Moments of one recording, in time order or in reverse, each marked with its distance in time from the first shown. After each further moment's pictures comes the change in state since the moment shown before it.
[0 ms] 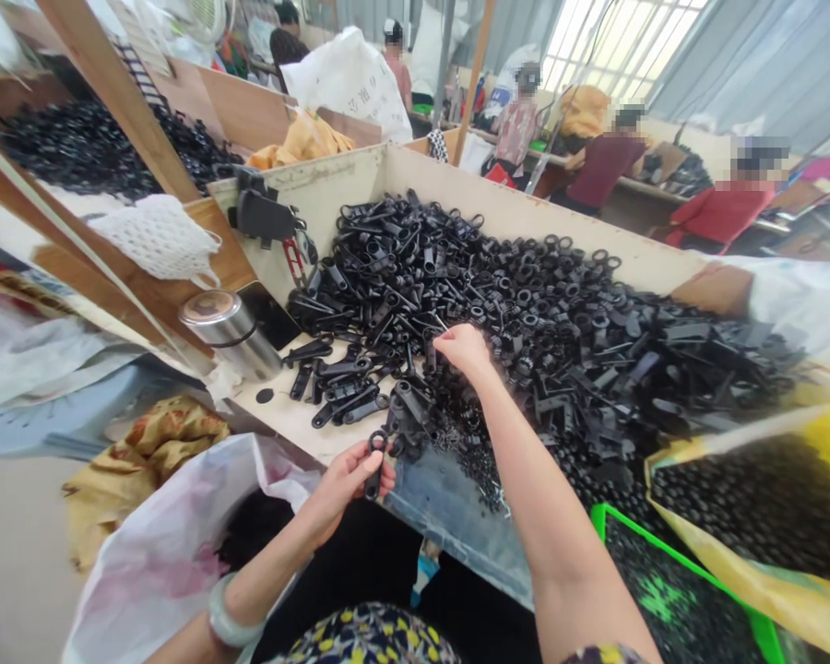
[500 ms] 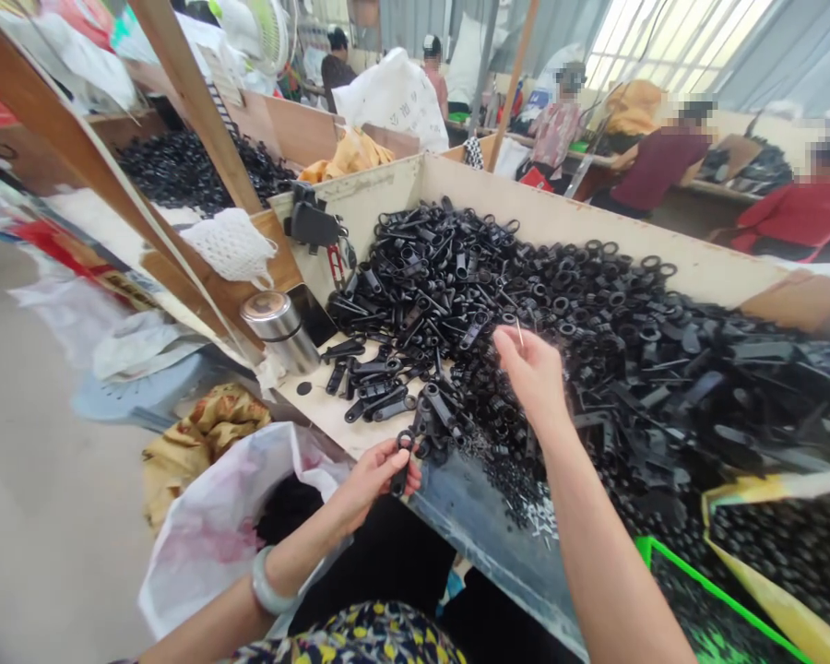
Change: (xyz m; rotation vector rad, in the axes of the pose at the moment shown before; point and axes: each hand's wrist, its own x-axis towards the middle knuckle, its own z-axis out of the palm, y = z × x) left_hand 0.002 -0.001 0.000 -0.010 -0.011 0.022; right_hand -0.062 0.019 -0.040 0.557 0.274 -0.217
